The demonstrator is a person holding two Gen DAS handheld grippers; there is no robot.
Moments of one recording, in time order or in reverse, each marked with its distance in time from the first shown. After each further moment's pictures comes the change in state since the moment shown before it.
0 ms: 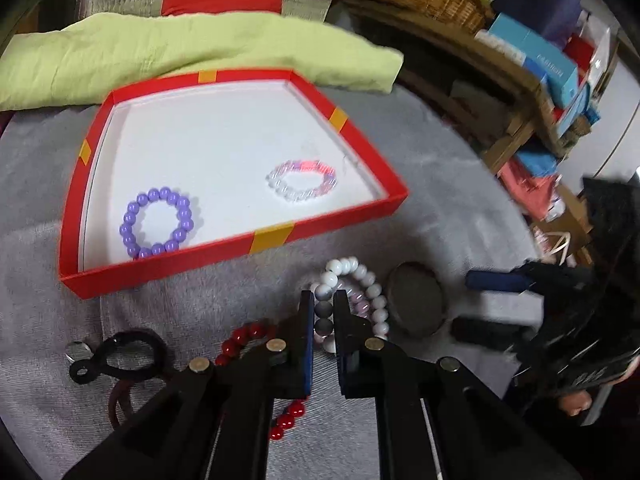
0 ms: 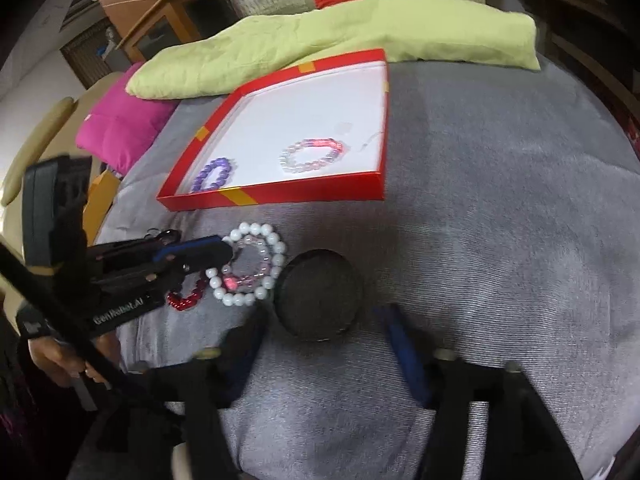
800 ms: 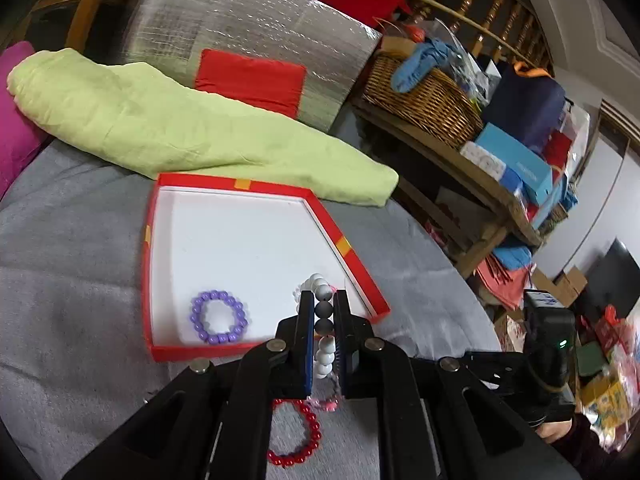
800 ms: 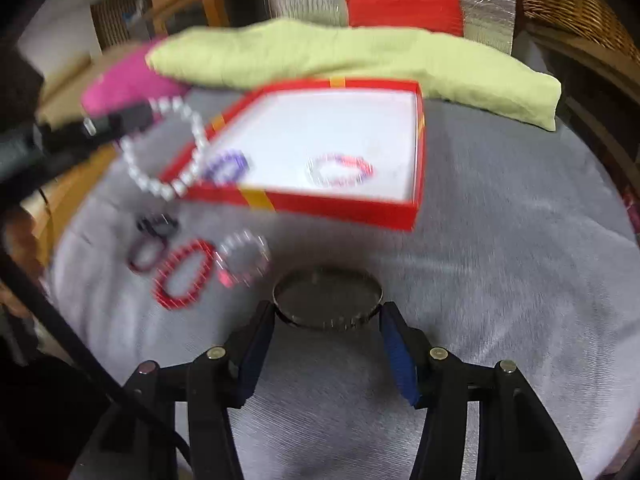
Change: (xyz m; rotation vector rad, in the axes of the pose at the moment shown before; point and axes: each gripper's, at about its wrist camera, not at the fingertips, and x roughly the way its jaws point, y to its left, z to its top) left arm -0.081 0.037 0.026 -0.115 -0.325 -0.058; right arm 0.004 0.025 0.011 -0.113 -0.112 -0.036
